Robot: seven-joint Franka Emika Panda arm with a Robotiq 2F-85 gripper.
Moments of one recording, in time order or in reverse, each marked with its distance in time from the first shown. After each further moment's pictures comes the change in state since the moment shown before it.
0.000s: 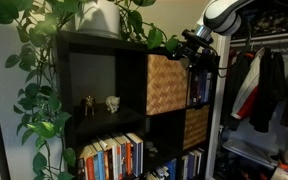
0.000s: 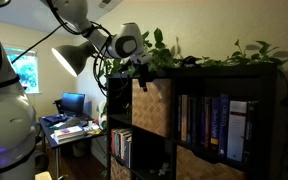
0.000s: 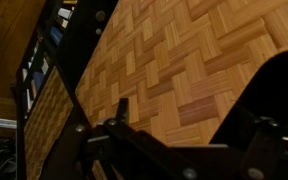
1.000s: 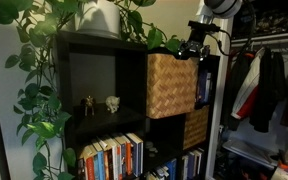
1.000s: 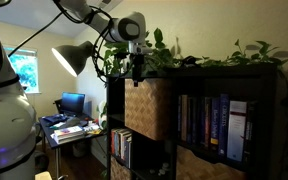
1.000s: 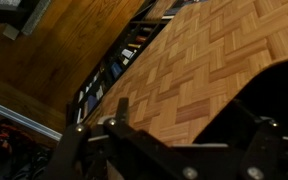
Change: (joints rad) arm 0.016 0.000 -0.034 0.191 0.009 -0.545 -0.119
